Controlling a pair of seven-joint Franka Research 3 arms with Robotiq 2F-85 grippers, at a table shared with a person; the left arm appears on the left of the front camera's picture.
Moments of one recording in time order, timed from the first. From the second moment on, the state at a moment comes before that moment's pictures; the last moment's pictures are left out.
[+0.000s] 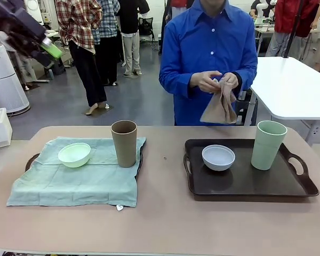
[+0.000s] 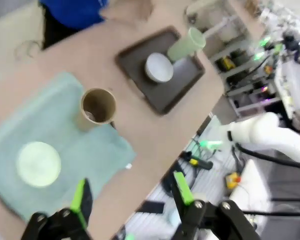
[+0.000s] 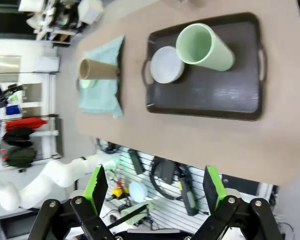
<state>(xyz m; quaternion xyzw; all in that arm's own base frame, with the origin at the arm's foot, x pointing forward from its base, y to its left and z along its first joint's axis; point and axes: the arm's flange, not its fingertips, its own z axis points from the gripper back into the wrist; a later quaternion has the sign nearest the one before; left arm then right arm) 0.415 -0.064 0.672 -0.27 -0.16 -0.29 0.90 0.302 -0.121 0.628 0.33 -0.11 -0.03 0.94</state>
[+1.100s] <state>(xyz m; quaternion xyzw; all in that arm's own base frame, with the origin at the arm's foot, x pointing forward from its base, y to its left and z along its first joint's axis) 0.429 -0.260 0.642 -0.09 -0.22 -0.50 0.83 0.371 -0.041 0.599 0.16 -0.09 -0.02 0.98</state>
